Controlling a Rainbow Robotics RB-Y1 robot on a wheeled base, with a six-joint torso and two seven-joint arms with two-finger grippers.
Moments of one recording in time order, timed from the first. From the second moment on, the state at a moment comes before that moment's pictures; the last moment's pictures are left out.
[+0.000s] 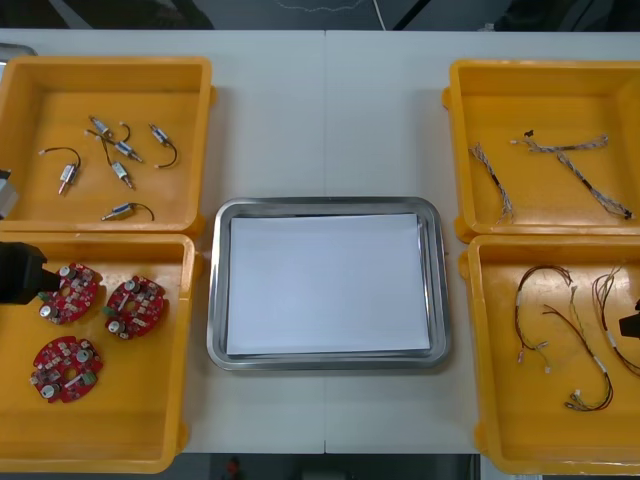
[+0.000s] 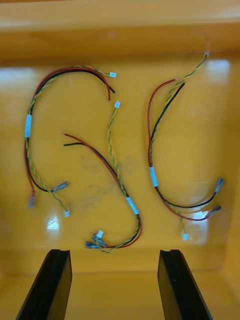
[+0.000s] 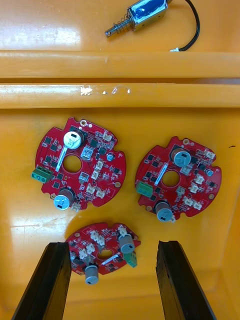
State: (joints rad) right arm 0.14 -0.78 -0.36 -2.30 -0.85 1.74 1.31; left arm -0.02 0.84 0.28 -2.16 0.93 1.69 -1.26
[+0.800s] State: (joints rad) right arm 0.22 -0.80 -0.30 -2.06 -0.85 1.41 1.73; left arm 0.02 0.86 0.25 -1.90 0.96 1.45 -1.55
